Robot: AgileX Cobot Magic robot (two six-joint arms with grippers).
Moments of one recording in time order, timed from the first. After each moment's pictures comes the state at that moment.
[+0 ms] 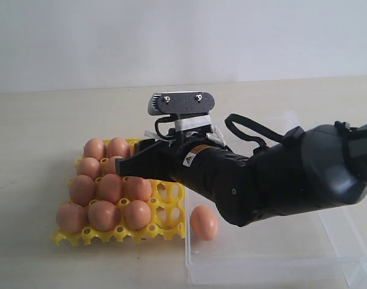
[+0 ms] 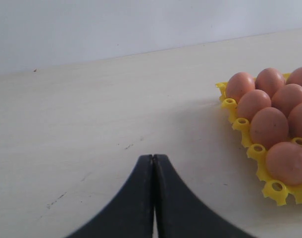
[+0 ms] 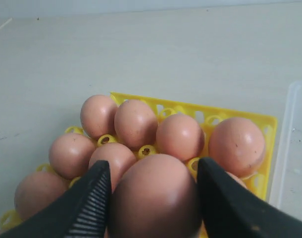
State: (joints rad) left arm -0.09 0.03 0.00 0.10 0.33 -0.03; right arm 0.87 1.87 -0.87 0.53 -0.48 -0.06
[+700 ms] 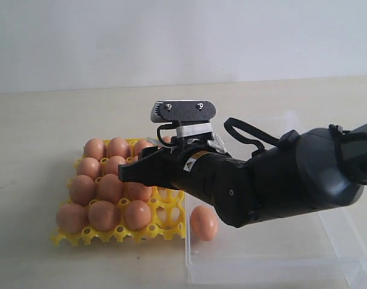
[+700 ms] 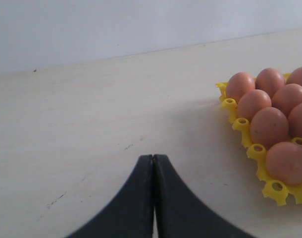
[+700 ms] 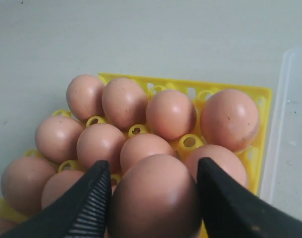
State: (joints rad) left arm -0.09 0.03 0.00 0.10 0.33 -0.03; right arm 0.87 1.89 -0.87 0.57 -0.43 -0.06
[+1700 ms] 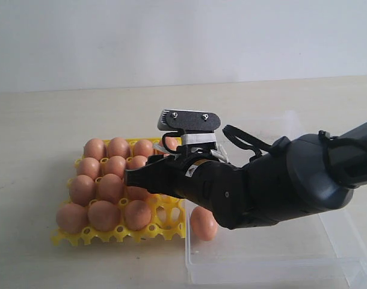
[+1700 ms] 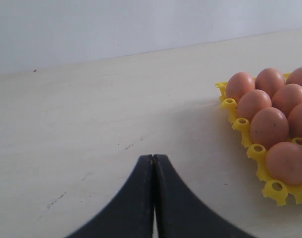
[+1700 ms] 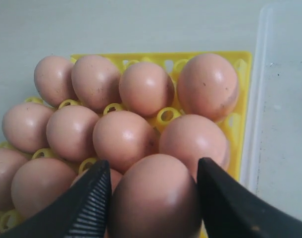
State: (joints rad) left arm -0.09 0.03 0.00 0.10 0.33 -0.03; right arm 0.87 1.92 -0.87 0.67 -0.41 -0.06
